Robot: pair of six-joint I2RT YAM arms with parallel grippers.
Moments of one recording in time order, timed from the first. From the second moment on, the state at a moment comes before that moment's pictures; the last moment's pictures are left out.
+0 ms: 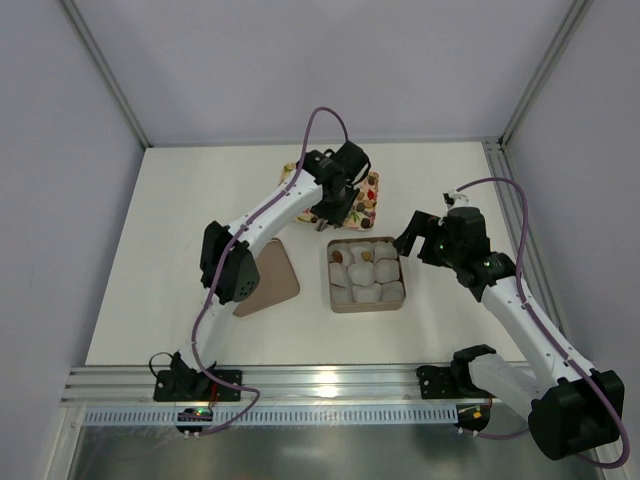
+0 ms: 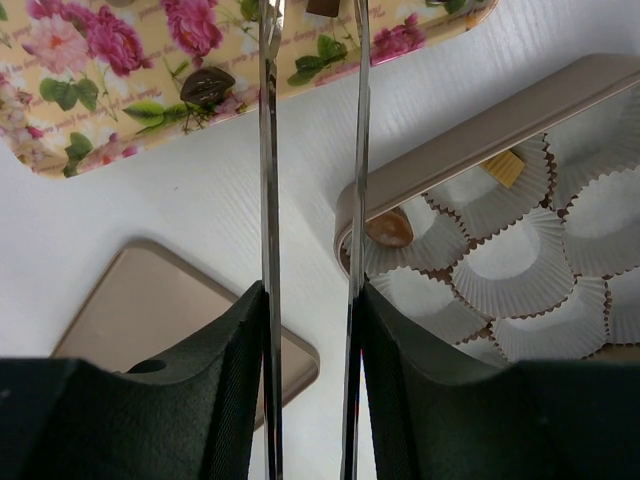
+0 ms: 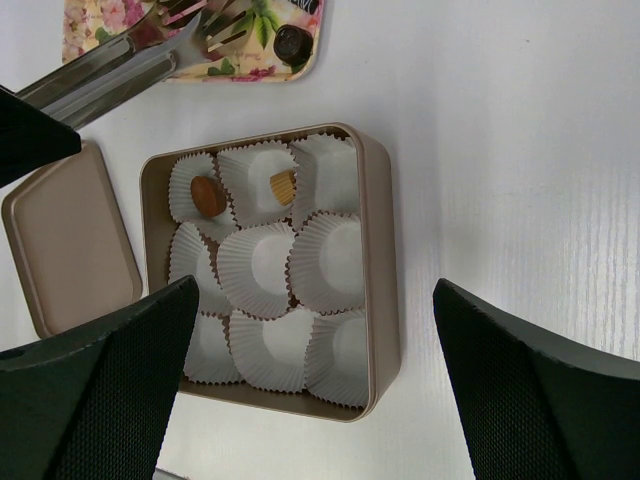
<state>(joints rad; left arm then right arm) -0.75 2.23 2.26 -1.21 -0.15 -0.21 0.25 0.98 0.74 -0.42 -0.09 0.50</state>
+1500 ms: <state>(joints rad) -0.83 2.00 2.23 -1.21 -0.13 -0.28 0.25 0.96 0.75 -0.44 -0.07 0.50</state>
